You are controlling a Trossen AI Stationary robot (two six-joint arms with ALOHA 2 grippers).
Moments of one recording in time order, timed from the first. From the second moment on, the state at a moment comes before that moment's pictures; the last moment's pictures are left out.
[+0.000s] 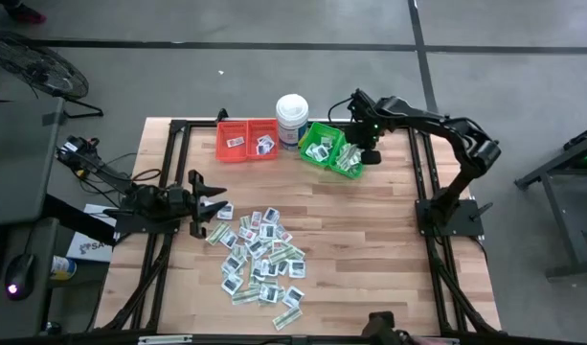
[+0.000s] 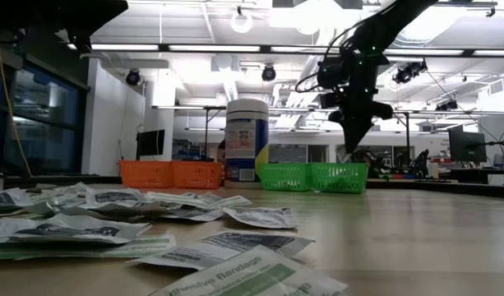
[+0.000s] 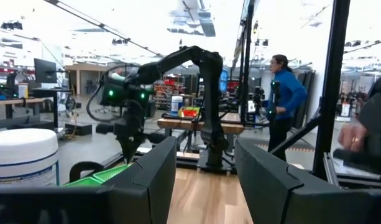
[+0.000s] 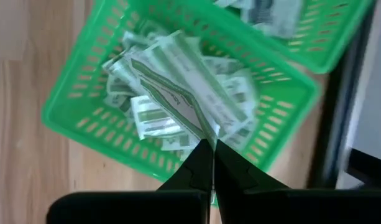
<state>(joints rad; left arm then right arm) -0.56 0.54 0.11 0.84 -0.71 0.18 -0.77 1.67 1.21 -0.88 -0.07 -0.85</state>
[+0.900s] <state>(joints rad) -0.56 0.54 0.11 0.84 -0.70 0.18 -0.78 1.67 1.15 -0.79 -0.03 -0.85</state>
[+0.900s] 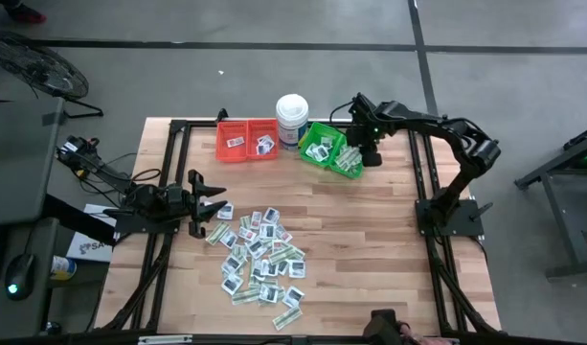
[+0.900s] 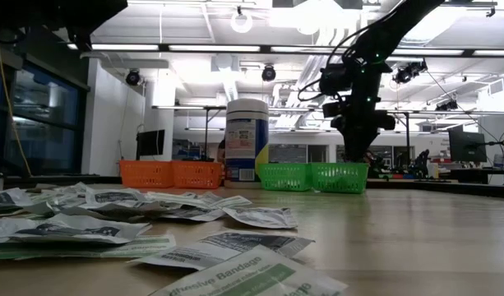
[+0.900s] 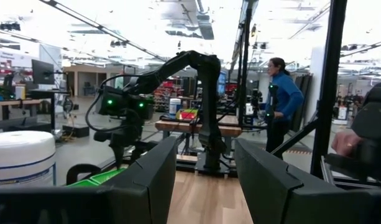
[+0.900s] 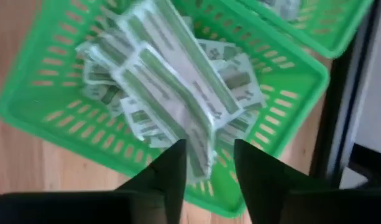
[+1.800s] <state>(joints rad) -0.56 0.54 0.11 0.81 -0.52 0.13 -0.47 1.67 1.31 -0.99 -0.38 -0.24</state>
